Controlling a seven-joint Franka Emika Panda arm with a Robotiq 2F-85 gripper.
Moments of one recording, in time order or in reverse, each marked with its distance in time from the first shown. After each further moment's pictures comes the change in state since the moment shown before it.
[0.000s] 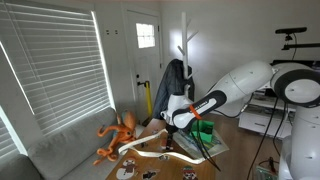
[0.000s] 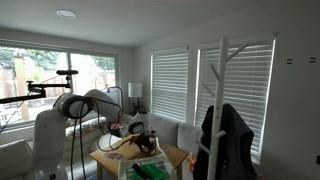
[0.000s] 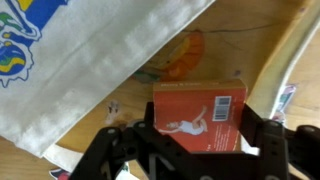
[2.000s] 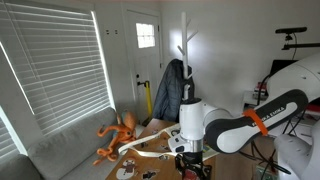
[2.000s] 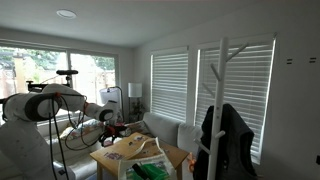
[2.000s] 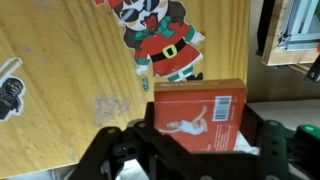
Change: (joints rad) arm 0.347 -0.425 0.105 -0.246 0.067 -0.369 -0.733
